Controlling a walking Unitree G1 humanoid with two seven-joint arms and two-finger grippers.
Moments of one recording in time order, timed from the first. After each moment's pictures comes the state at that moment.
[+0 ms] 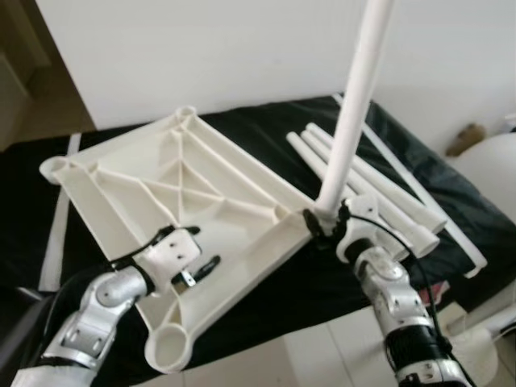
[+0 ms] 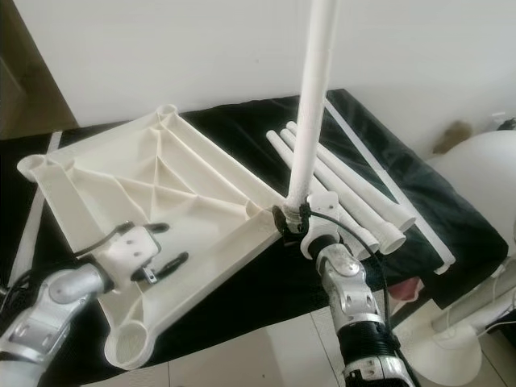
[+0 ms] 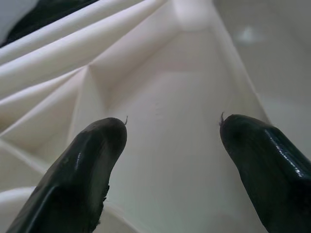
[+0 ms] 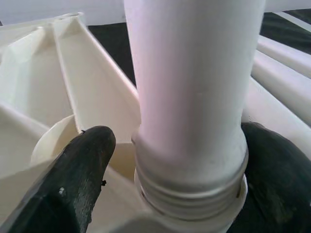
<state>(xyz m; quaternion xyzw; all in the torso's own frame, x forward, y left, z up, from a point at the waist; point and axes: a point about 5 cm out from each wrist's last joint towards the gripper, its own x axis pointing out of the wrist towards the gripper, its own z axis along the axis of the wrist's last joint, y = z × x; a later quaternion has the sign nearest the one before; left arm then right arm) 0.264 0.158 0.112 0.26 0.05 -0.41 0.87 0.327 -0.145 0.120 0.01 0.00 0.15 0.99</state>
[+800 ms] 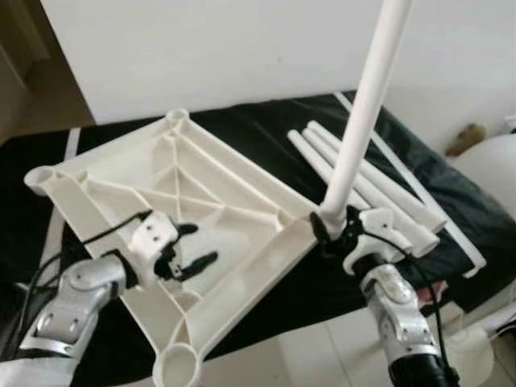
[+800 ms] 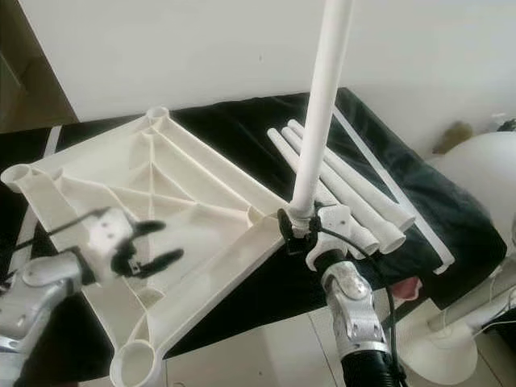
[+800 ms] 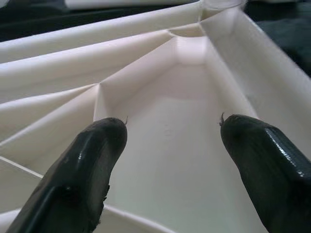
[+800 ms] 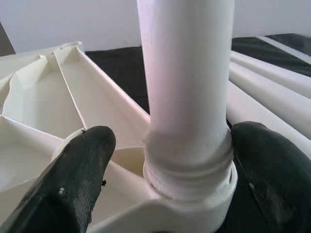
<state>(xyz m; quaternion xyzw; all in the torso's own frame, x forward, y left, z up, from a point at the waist) 0.277 0.186 0.148 0.18 0.05 -0.46 0.87 0.287 -0.155 0.117 0.03 -0.06 0.13 0.99</state>
